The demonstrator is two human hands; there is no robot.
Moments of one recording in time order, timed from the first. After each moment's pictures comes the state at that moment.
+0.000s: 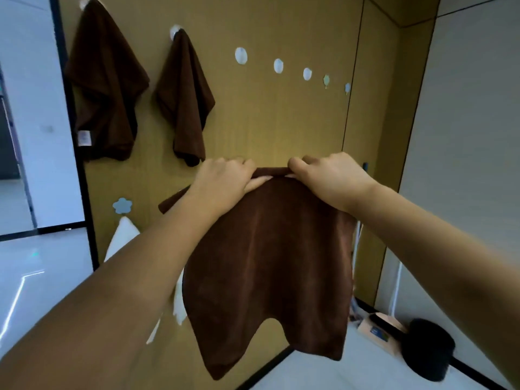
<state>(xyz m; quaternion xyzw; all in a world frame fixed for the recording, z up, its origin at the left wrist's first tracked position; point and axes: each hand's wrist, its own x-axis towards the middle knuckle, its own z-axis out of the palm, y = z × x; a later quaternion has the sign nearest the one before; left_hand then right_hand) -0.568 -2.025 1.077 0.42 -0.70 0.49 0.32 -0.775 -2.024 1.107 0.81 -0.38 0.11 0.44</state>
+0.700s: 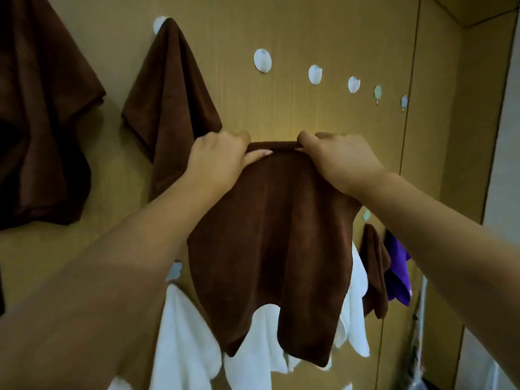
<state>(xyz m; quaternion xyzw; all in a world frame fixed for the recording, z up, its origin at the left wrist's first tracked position) -0.503 -2.276 1.176 0.56 -0.62 0.45 0.31 -0.701 -2.318 1.182 0.78 -0.36 0.27 0.43</state>
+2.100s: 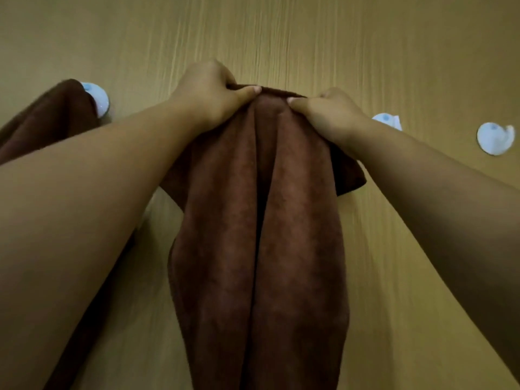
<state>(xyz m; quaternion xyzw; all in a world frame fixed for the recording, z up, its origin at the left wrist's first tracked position) -0.490 -2.482 1.404 0.61 -0.49 0.40 0.48 -0.625 -2.595 1.399 0.81 -0.15 0.55 -0.13</state>
